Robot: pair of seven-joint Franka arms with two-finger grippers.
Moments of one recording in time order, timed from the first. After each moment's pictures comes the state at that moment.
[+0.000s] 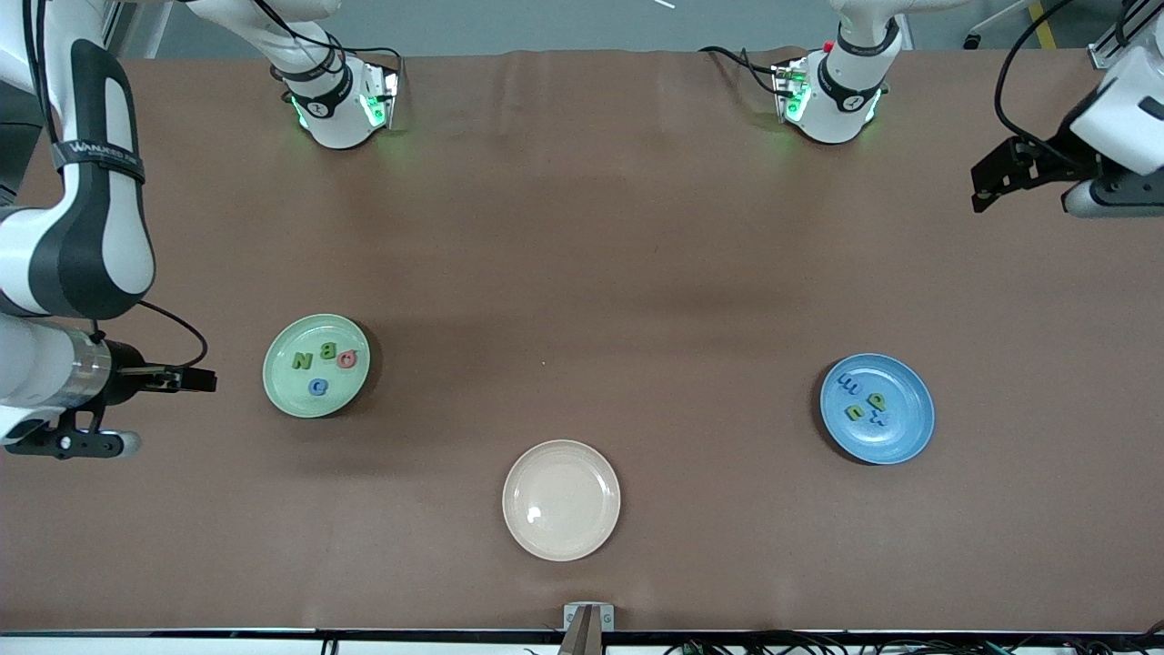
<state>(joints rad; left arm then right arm) 0.05 -0.11 -0.18 -1.62 0.04 1.50 -0.08 0.02 0.50 -0.06 -1.26 -0.02 1.60 0.02</state>
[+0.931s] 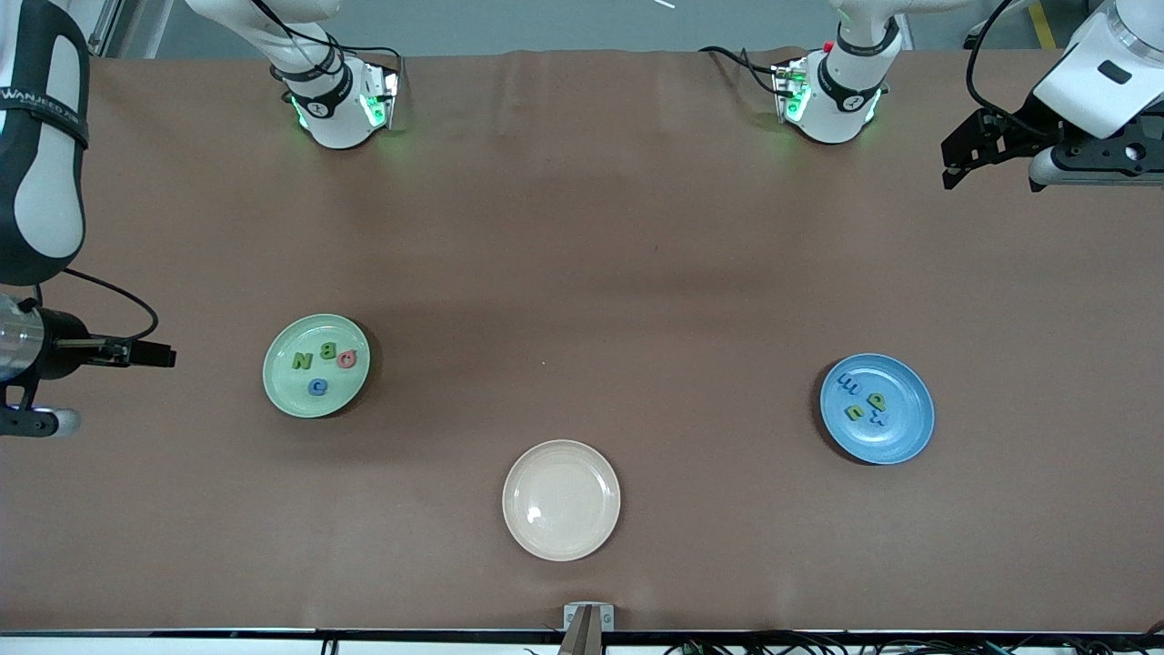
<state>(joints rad) 0.02 -0.16 -0.17 -1.67 -0.01 1.51 -0.09 -0.02 0.47 -0.04 -1.16 -0.02 1.44 0.02</state>
